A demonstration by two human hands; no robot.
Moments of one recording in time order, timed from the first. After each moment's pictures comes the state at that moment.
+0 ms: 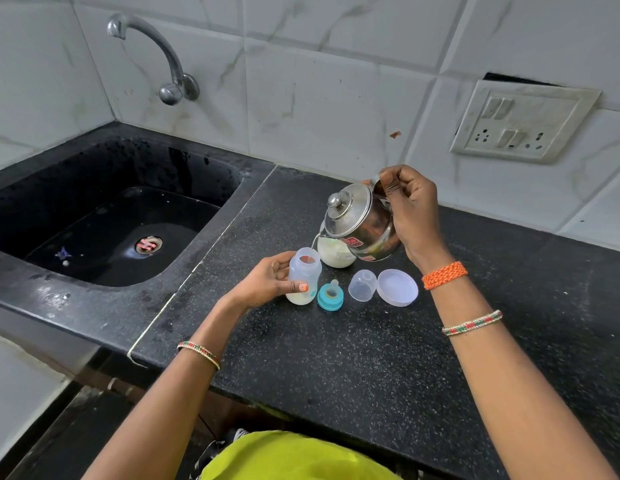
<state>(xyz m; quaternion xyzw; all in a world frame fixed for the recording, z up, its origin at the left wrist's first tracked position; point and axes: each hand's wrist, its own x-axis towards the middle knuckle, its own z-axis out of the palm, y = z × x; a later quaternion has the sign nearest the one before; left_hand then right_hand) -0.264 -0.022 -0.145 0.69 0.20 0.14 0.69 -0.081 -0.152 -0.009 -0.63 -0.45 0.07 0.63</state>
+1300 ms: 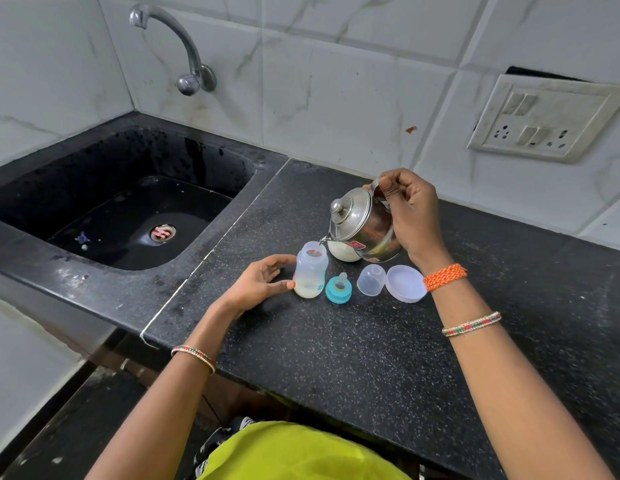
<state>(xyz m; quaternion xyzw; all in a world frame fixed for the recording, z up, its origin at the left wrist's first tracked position) -0.294 -0.022 -0.169 0.72 0.25 0.18 0.62 -0.090 -0.150 -0.020 -0.63 -0.48 0.08 0.61</state>
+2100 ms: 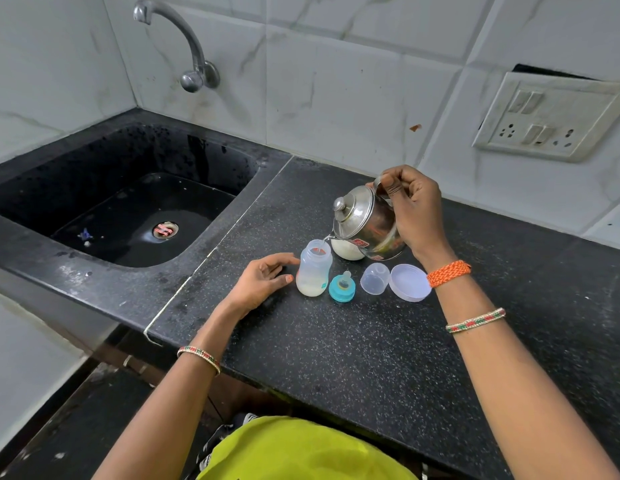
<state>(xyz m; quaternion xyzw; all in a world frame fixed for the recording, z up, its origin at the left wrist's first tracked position) -0.295 -0.025 -0.172 0.70 0.26 0.23 0.62 -0.092 -0.148 -0.018 -0.65 -0.48 0.07 0.58</state>
